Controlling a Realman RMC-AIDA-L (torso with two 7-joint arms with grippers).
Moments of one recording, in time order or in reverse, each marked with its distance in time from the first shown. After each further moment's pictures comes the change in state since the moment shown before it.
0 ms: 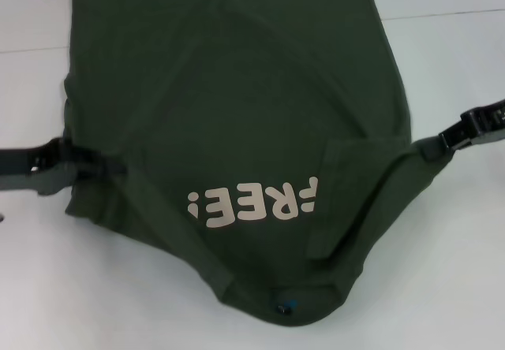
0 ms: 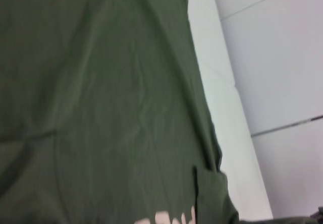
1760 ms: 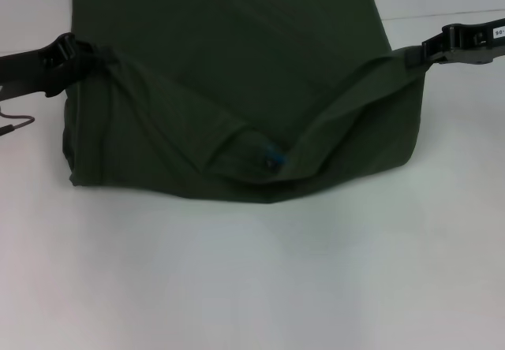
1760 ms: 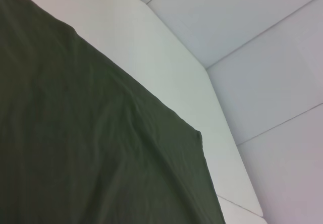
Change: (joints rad) left arm -0.094 -0.030 0.007 -0.056 -0.185 -0.407 0.045; right arm -0.007 0.023 0.020 0.001 0.161 0.316 0.031
